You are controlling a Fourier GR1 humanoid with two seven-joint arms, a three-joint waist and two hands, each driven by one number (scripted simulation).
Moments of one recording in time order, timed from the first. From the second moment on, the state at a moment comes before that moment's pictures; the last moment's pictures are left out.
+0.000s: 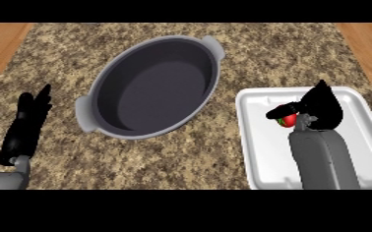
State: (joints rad) left arm -0.06 0.48 -0.05 -1.45 0.03 0.24 0.37; right arm -0.37 -0.06 -0.08 -1.46 1.04 0.03 1.21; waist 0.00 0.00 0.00
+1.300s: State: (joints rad) left arm -0.08 0.43 0.00 -1.44 -0.03 0.19 0.38; right arm -0.36 -0.01 -0.27 -1.28 1.07 0.03 1.11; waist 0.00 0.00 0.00
